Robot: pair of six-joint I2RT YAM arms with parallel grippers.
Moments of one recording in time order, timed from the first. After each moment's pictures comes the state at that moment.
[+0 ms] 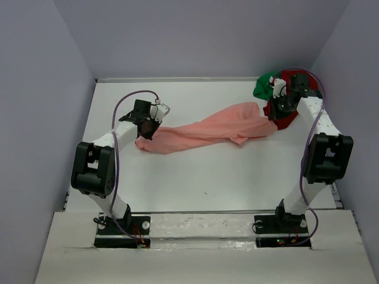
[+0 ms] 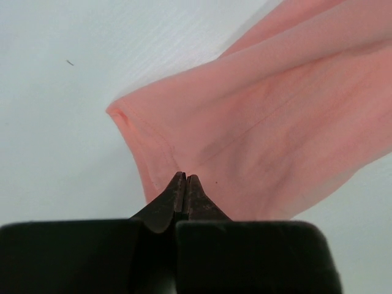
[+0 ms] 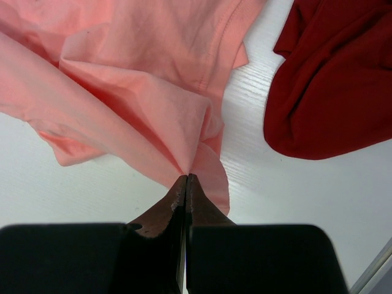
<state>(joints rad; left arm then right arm) -0.25 1.66 1.07 -0.37 0.05 0.40 -0.11 1.77 1.54 -0.80 -0.35 -0.37</state>
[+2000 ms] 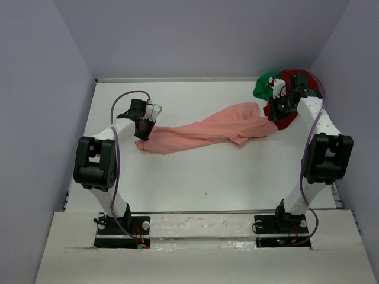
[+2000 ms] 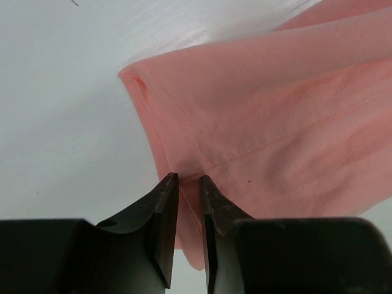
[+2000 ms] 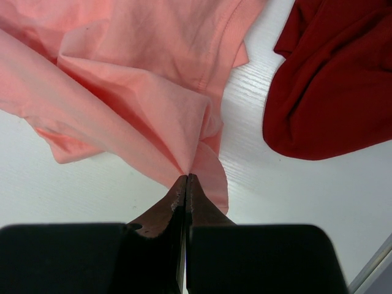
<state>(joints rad) -0.19 1.71 1.10 -0.42 0.01 0.31 -0.11 1.77 1.54 -0.80 -0.35 -0.39</state>
